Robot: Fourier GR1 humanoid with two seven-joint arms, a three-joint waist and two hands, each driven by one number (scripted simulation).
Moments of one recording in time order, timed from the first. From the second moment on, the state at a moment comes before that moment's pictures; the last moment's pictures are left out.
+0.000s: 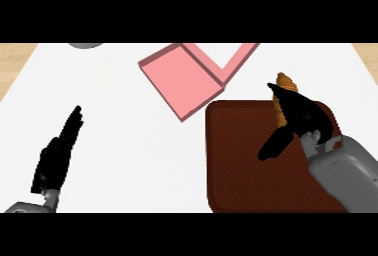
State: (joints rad) left arm -0.03 0.45 -0.23 -1.48 0.10 0.32 0.05; right arm -0.55 -0.52 0.48 -1.56 0.25 0.16 1.04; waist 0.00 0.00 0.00
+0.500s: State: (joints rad) left arm -0.02 0.42 -0.20 -1.49 0.06 0.30 0.06; right arm -0.50 -0.46 0.46 -1.54 0.33 0.19 1.06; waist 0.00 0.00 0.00
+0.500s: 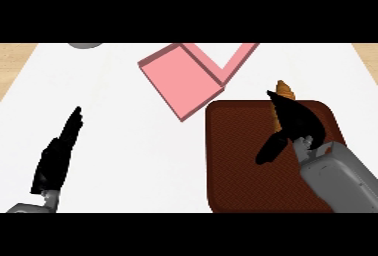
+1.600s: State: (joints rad) left arm -0.01 0.33 -0.12 -1.52 -0.04 0.21 0.08; right arm -0.42 -0.29 0.34 -1.45 0.56 0.25 0.97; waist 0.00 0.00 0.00
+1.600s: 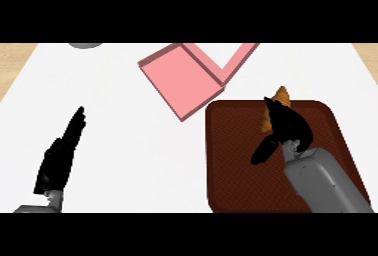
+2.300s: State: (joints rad) left arm 0.00 0.29 -0.04 -1.54 -0.09 0.14 0.10; right arm -0.38 -0.21 0.26 -1.38 0.65 0.31 0.90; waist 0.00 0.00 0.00
